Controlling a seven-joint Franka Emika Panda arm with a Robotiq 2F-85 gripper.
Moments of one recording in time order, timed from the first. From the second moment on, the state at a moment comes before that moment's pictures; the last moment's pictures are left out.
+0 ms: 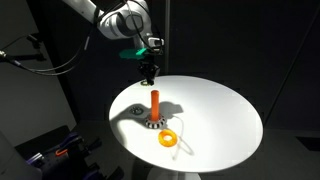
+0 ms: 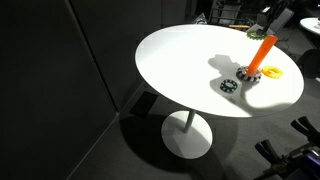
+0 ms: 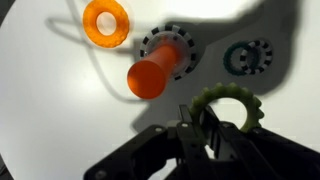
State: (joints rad) arm 0.03 0.11 -0.03 -2.14 -0.17 2.27 -0.02
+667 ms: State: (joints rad) arm -0.05 0.09 -0.06 -2.15 -0.15 2.26 -0.05
